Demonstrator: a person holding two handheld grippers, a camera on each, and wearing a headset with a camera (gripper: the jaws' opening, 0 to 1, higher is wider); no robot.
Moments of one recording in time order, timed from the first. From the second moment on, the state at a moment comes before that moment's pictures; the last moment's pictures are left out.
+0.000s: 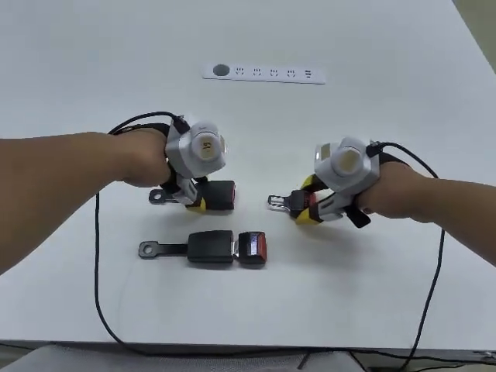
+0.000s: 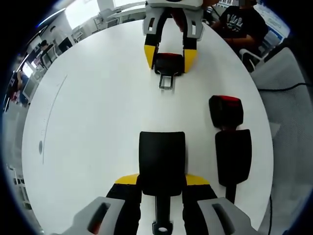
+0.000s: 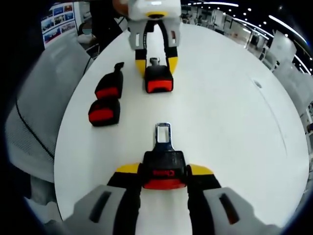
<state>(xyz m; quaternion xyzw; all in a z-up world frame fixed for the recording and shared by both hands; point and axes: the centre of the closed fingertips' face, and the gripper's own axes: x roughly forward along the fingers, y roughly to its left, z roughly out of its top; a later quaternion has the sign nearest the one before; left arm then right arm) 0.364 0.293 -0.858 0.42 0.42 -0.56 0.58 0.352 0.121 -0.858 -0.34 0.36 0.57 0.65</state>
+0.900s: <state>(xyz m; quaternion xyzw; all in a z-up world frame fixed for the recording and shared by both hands) 0.369 0.299 -0.855 0.39 0.46 -0.49 0.63 0.365 0.067 -0.851 -0.39 0.38 0.49 0.69</state>
